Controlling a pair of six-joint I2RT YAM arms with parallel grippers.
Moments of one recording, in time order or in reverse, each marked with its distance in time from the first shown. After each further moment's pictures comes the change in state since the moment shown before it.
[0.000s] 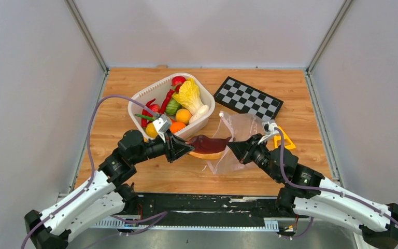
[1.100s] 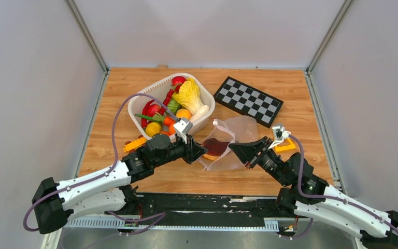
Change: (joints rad) left arm -0.230 0.278 -0.022 0.156 -0.363 -0.104; right arm 0.000 -0.150 -0.110 0.221 -0.147 -0.038
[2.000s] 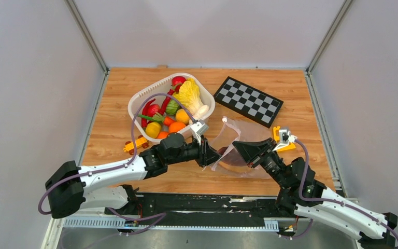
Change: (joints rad) left arm -0.074 0.218 0.039 0.206 0.142 -0.108; right arm 0.000 -0.084 -0.100 0.127 0.072 -0.011
